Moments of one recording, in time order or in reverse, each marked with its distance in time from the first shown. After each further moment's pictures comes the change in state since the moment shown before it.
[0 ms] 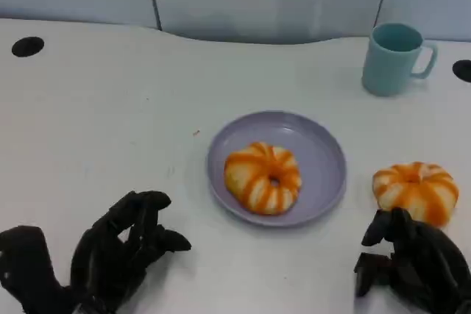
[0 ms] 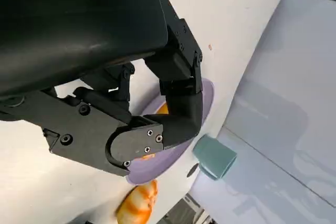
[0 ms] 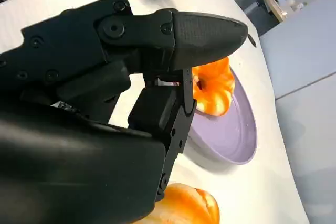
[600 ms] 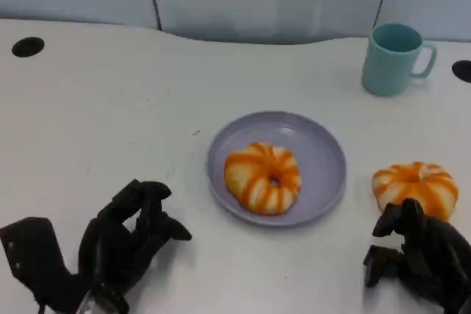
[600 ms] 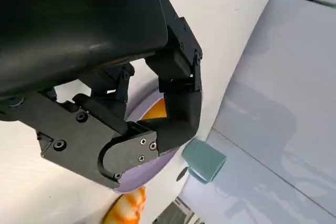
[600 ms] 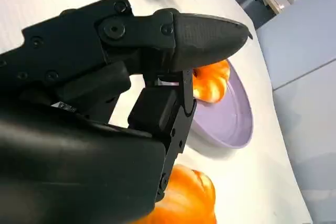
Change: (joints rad) left arm -0.099 -0.020 0.029 0.161 0.021 -0.119 -0.036; right arm -0.049 -0.028 -0.032 0.071 0.016 0.000 0.022
